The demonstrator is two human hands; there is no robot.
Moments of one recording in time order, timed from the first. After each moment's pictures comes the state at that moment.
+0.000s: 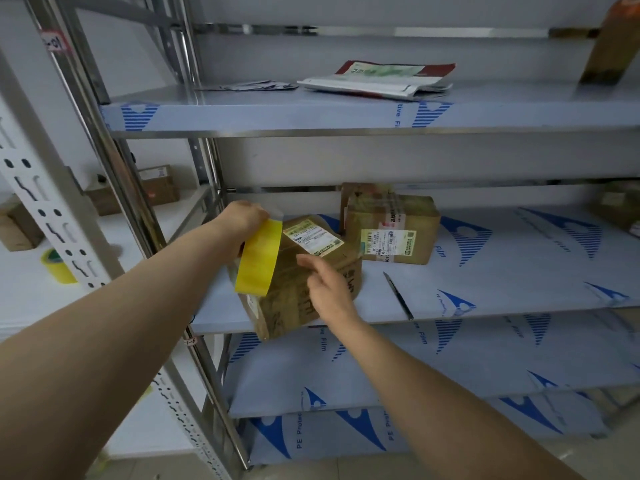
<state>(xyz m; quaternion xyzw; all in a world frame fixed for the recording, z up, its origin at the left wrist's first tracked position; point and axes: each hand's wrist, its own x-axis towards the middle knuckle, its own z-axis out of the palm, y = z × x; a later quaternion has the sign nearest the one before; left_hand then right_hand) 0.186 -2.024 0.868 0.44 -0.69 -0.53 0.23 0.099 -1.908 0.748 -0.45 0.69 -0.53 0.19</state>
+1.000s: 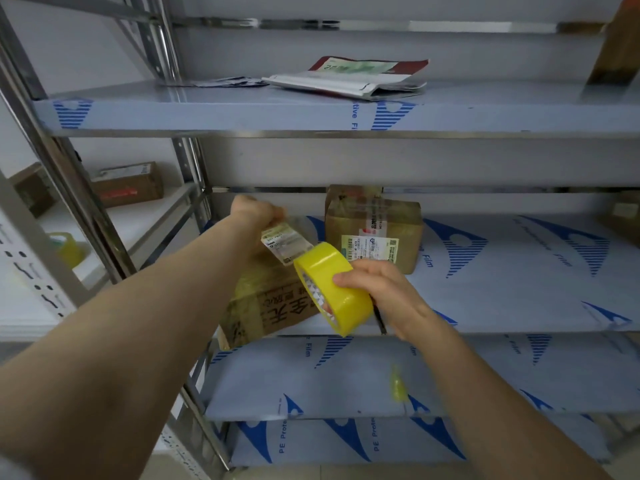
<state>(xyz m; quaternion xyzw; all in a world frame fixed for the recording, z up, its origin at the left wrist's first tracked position) 0.083 -2.025 0.851 0.48 -0.59 -0.56 0.32 0.005 -1.808 0.811 -0.40 0.56 -0.59 0.42</state>
